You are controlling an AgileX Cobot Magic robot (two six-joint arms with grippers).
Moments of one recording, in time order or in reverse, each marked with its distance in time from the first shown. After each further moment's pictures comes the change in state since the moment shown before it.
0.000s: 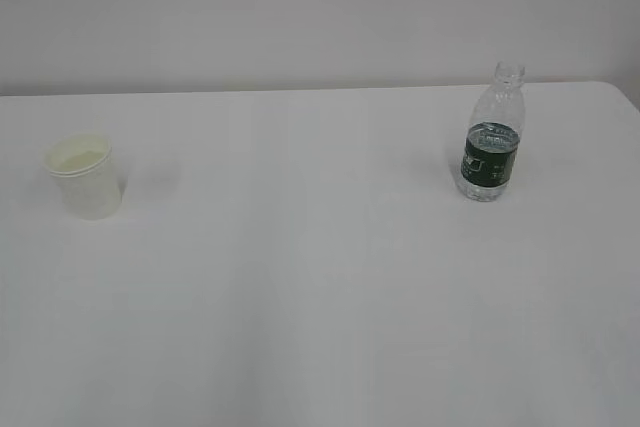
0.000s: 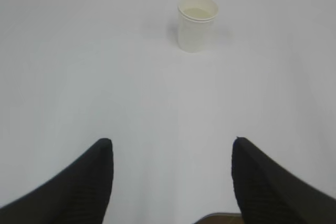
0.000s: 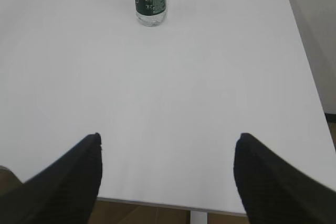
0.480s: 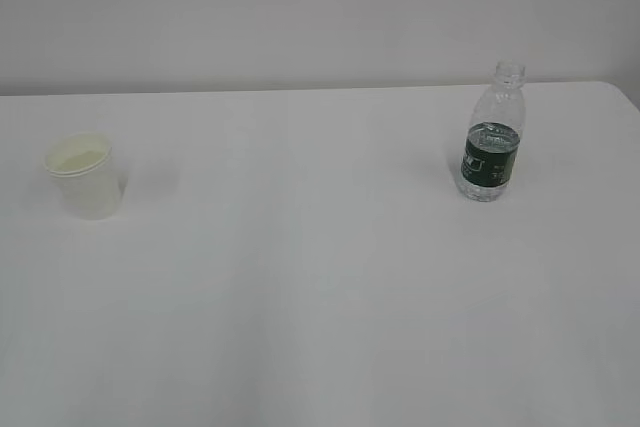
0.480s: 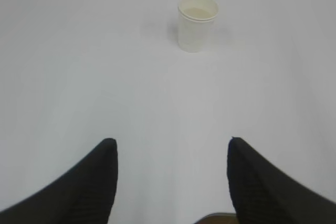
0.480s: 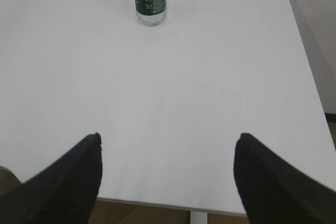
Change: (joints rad) left arm 0.000 0.000 0.000 0.000 0.000 0.000; right arm 0.000 0.000 0.000 0.000 0.000 0.001
